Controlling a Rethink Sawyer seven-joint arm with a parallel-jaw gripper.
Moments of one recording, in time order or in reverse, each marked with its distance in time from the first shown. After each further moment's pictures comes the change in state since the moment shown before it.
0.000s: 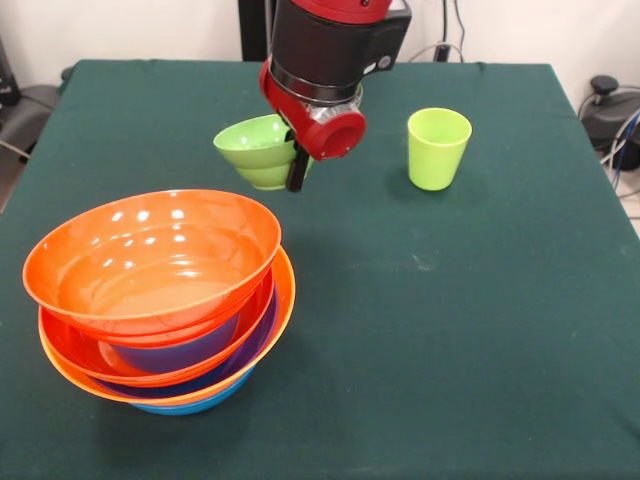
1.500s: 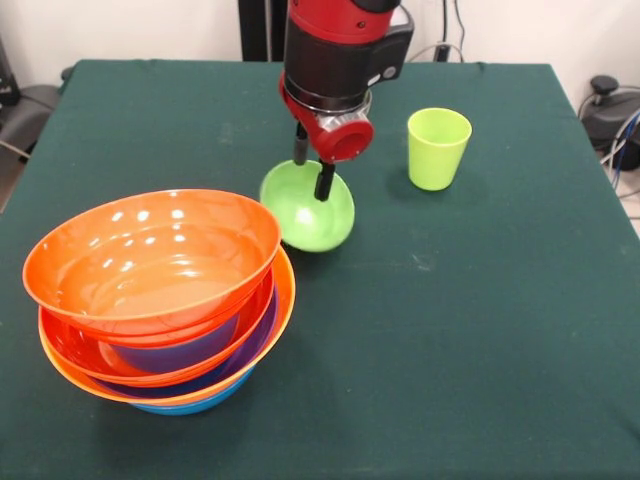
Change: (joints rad) arm -0.005 0.006 0.018 0.083 0.086 0.001 0.000
